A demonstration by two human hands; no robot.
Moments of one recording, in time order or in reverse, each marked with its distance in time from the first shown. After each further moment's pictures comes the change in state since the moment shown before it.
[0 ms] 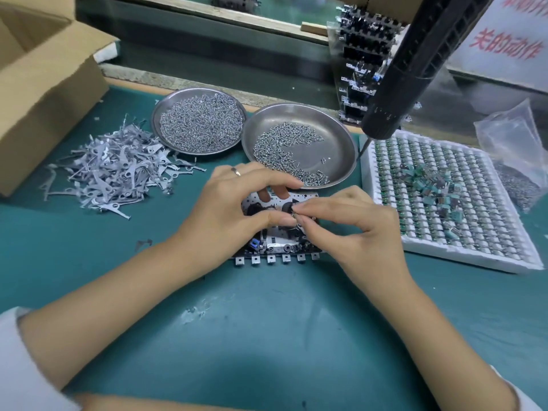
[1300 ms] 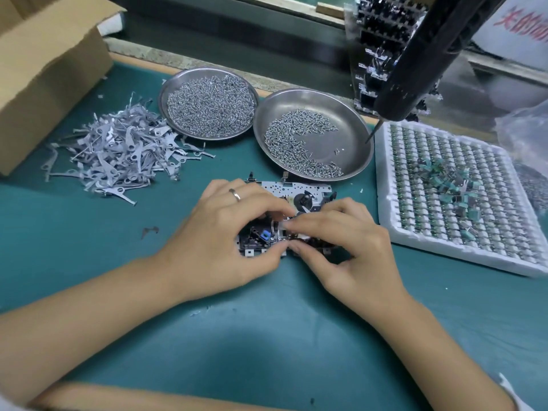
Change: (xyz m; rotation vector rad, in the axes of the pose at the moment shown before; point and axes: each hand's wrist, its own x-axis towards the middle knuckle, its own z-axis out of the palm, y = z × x) left_hand -0.033 -0.011 -0.007 0.228 -0.077 0.091; right_hand -0.017 0.007 0.015 -0.187 -0.127 -0.158
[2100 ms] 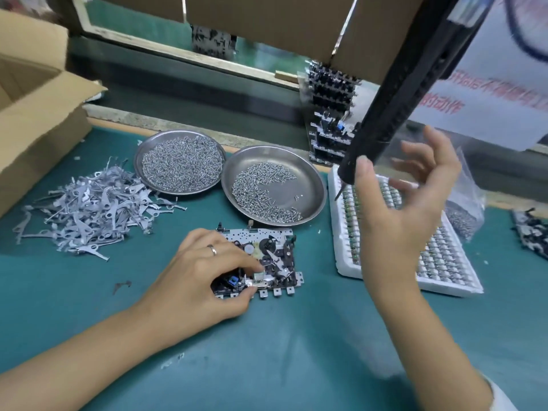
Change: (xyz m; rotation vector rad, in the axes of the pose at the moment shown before) left_hand 0.003 -0.007 0.005 -0.002 -0.026 0.045; right_hand 0.059 -0.017 -0.058 0.130 0.785 0.299
